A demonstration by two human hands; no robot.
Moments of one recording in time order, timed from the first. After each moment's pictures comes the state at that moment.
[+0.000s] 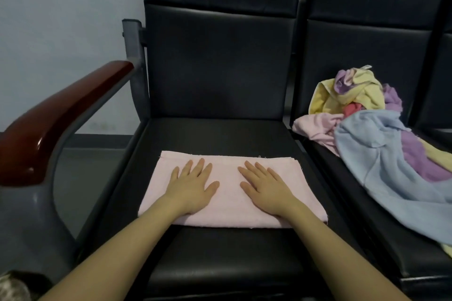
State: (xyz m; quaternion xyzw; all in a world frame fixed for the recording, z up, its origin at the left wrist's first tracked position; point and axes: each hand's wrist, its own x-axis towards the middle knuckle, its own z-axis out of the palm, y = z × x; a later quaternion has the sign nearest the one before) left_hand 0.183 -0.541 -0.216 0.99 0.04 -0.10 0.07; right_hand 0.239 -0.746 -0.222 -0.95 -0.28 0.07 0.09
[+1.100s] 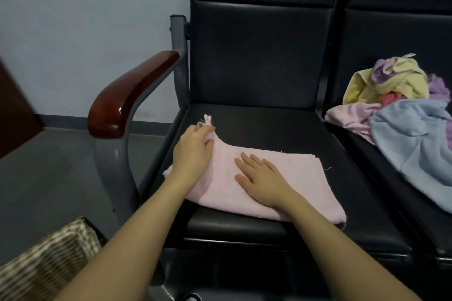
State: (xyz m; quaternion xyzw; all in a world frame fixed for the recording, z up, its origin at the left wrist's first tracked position) left_hand 0.106 -0.512 -0.171 0.91 0.13 0.27 0.28; right_hand 0.167 -0.684 -0.225 -0.92 -0.36 0.05 0.11
